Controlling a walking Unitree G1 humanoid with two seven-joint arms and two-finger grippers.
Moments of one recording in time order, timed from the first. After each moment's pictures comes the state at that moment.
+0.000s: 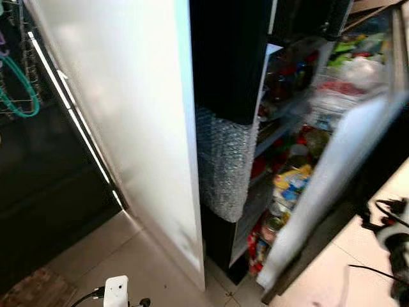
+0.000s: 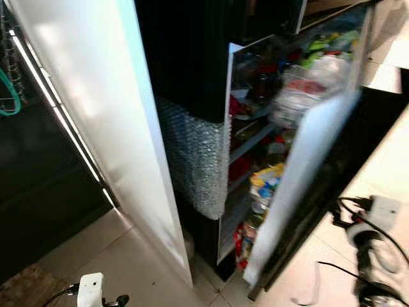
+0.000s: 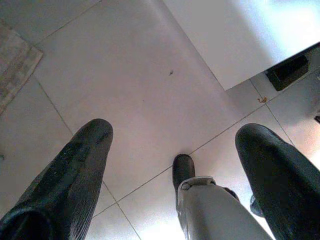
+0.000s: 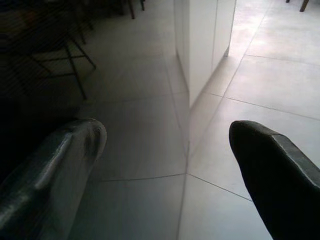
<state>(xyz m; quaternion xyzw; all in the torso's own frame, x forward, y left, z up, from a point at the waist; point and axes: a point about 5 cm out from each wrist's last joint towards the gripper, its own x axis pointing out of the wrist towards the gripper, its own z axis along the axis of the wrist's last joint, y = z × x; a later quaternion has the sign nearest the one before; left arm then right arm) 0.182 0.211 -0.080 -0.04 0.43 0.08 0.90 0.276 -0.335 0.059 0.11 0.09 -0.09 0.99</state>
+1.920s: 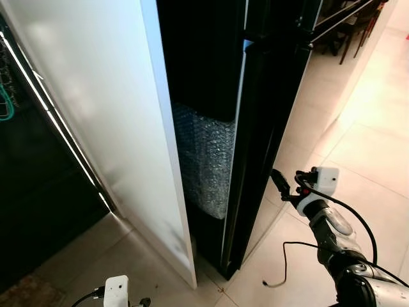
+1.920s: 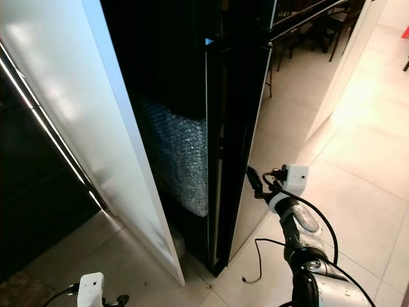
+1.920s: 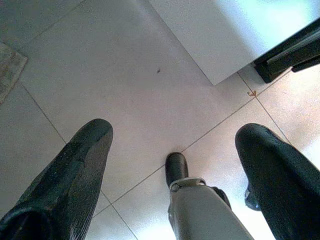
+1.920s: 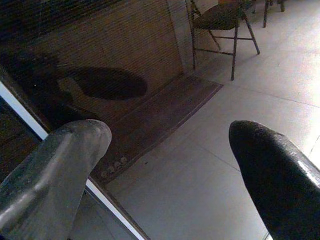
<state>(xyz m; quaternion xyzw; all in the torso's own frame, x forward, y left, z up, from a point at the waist) 0.182 0.210 -0.080 -0.04 0.43 0.09 0.90 0.342 -0.200 0.073 0.16 0.07 0.13 0.98</state>
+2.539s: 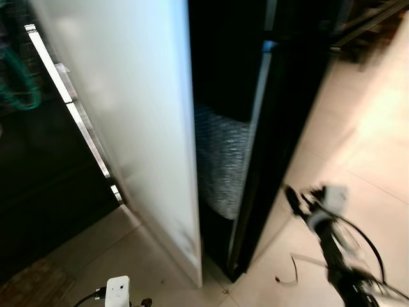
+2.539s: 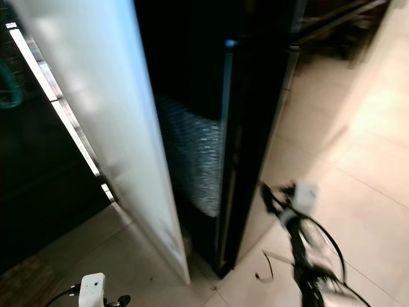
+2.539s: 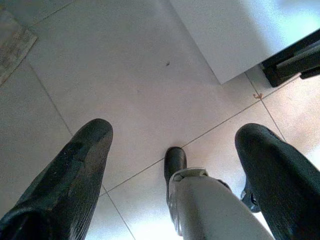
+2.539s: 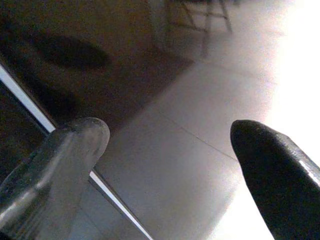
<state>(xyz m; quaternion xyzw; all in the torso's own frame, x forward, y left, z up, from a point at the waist) 0.181 0.207 -0.081 -0.04 0.43 0.08 0.90 0.305 -0.243 0.035 0.10 0.12 -0.01 0.99</state>
